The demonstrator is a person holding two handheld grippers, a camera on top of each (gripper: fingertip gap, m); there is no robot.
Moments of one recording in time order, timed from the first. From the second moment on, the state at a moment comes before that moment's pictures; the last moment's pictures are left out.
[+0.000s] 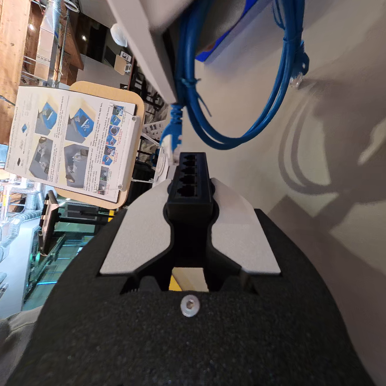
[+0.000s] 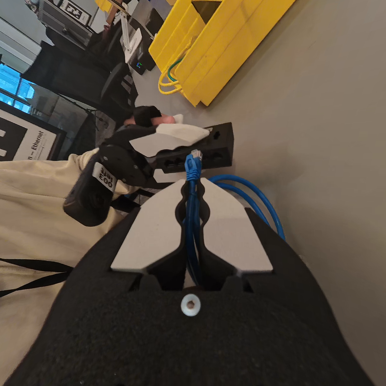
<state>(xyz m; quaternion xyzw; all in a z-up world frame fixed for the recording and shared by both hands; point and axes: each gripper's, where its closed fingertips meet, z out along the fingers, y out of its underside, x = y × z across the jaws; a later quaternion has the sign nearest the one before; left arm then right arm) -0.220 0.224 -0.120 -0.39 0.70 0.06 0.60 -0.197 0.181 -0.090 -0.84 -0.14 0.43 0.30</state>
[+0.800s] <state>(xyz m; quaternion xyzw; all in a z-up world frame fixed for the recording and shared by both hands) -0.223 0.227 -0.111 -0.38 0.69 0.08 0.61 -0.198 0.182 -0.092 -0.85 -0.15 0.42 0.30</state>
